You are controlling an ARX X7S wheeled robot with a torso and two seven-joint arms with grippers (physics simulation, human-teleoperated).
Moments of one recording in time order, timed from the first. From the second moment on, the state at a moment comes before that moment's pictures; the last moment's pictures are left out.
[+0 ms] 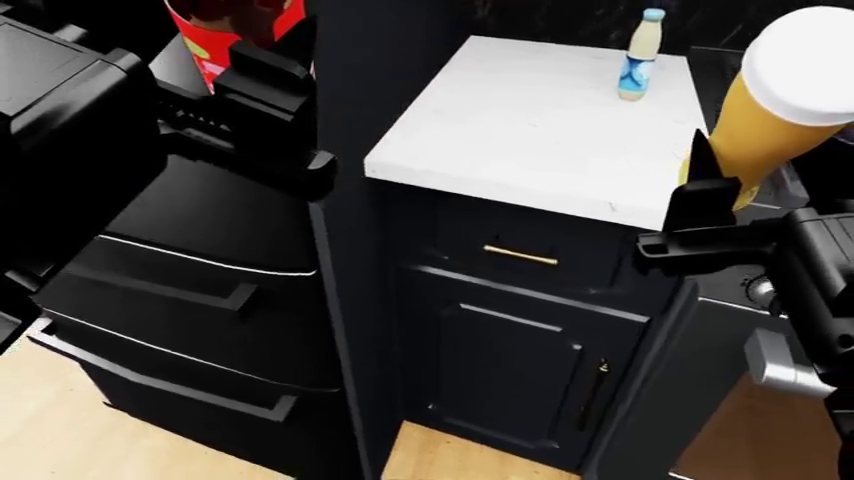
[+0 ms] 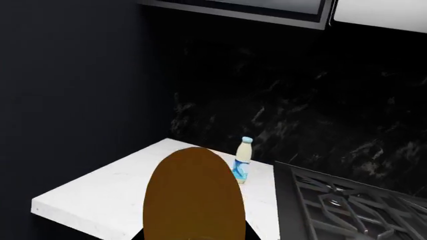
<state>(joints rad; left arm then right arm) -1.57 -0.72 0.45 0.61 -2.07 -1.06 -1.25 0.94 0.90 -0.09 -0.83 1.70 1.06 1.21</state>
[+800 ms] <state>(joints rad) -1.56 -0.73 0.46 0.61 -2.05 -1.04 -1.23 0.93 0.88 -0.12 -0.83 1.65 1.06 1.17</state>
